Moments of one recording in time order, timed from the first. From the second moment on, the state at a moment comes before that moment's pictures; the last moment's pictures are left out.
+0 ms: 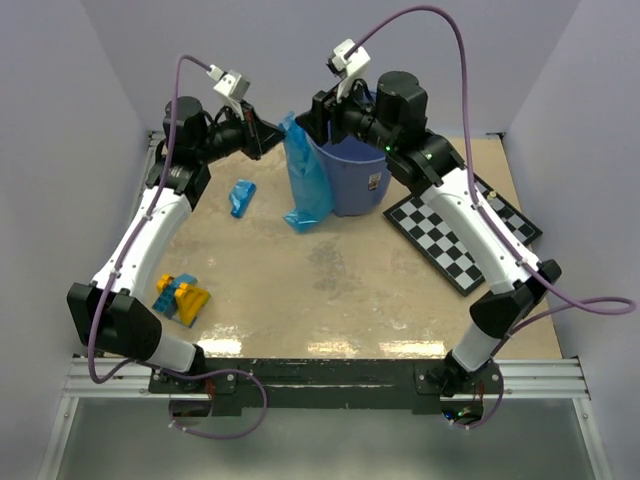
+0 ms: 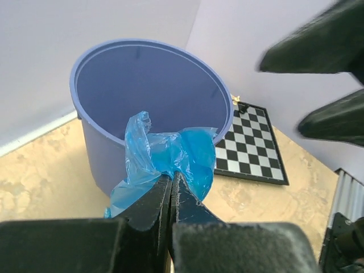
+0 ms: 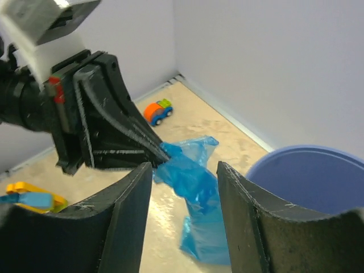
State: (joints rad) left arm -0.23 1.49 1.49 -0.08 0.69 -0.27; right arm 0.64 1.66 1.99 -0.37 -0.19 -0.03
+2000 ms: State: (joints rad) left arm -0.34 1.19 1.22 0.01 0.68 0.24; right arm 0.51 1.74 1.89 -0.23 -0.85 0.21
